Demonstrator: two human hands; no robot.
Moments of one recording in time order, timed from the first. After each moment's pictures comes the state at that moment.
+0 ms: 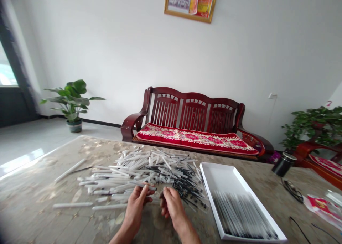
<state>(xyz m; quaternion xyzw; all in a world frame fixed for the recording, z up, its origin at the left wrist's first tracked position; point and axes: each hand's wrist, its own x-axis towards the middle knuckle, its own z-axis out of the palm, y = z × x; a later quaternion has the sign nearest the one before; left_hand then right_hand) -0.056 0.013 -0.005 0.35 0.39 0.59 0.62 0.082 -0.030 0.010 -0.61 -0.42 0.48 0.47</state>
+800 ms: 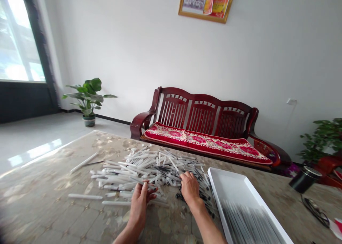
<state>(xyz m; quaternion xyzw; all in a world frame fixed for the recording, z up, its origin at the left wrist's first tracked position) -0.058 0.022 -0.010 0.26 0.40 0.63 0.62 0.143 0.025 0.023 -0.74 -0.66 -0.04 0.14</state>
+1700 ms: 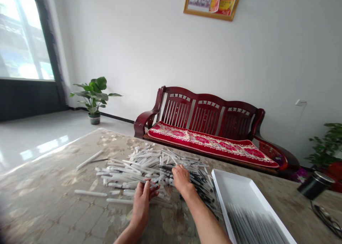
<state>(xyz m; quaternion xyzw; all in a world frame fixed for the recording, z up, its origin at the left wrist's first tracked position) -0.060 0.025 -0.010 0.25 0.40 0.64 0.60 0.104 0.071 0.040 -0.67 -0.74 -0.04 0.04</state>
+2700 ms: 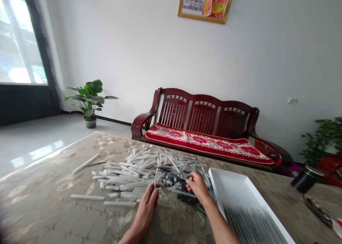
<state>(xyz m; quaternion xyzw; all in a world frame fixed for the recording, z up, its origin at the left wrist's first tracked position) -0.058 0.013 -0.016 0.56 0.43 0.52 0.49 0.179 0.026 0.017 -0.71 -0.51 0.29 0.39</state>
